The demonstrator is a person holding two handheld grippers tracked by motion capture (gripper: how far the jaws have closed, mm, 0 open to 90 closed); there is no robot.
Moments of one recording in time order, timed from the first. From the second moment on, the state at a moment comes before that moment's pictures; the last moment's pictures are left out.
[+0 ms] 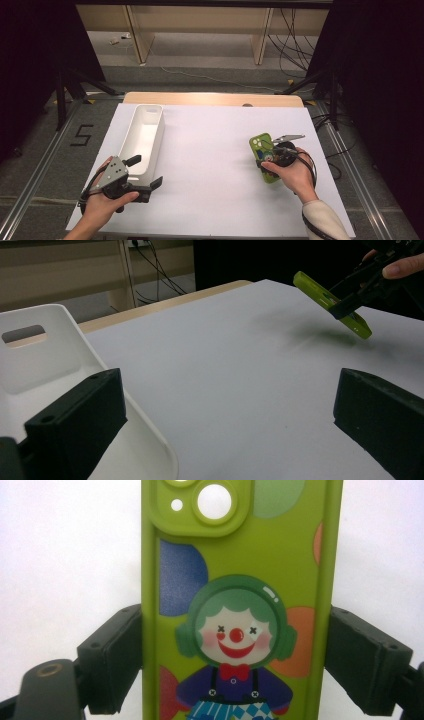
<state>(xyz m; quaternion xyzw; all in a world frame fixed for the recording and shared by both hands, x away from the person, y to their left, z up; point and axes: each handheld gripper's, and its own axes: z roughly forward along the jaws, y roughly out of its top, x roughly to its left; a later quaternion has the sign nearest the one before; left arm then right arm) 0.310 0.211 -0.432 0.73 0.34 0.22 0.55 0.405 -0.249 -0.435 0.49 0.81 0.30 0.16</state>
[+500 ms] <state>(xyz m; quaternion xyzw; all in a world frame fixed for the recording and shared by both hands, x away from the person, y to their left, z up) 0.310 0.212 -0.432 0.73 0.34 0.22 0.55 0.397 -0.244 -0.437 0.47 0.79 0.35 0.17</state>
